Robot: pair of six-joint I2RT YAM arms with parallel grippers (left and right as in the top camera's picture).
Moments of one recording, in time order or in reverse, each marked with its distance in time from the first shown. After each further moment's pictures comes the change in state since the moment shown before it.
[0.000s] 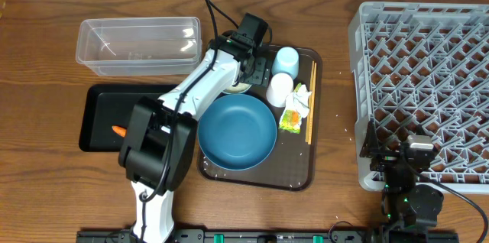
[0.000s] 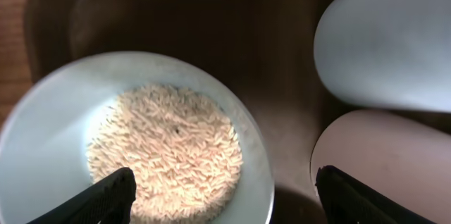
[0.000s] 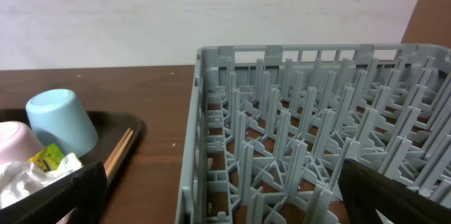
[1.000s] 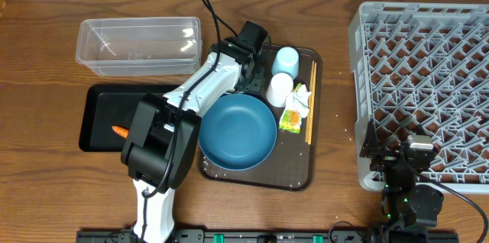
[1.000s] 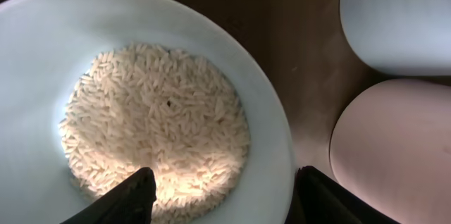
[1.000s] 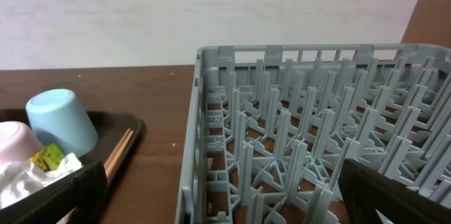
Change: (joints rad) left arm -0.003 0.017 -0.038 -0.011 0.010 -0.005; right arm 0.000 0.000 0.000 0.000 0.000 0.000
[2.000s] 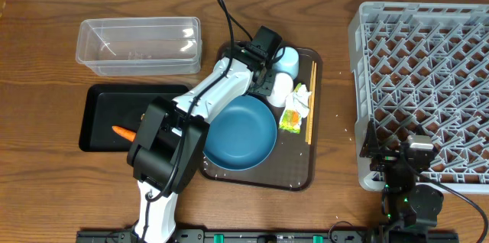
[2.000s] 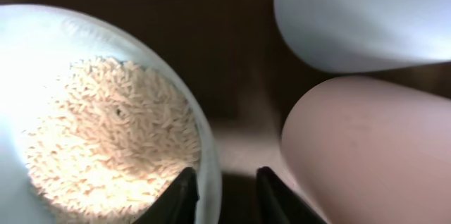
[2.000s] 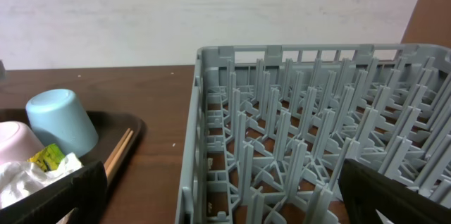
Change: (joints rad) left arm -0.069 0.000 0.000 0.029 -0.034 -0.002; right arm 0.000 0.000 0.000 0.000 0.000 0.000
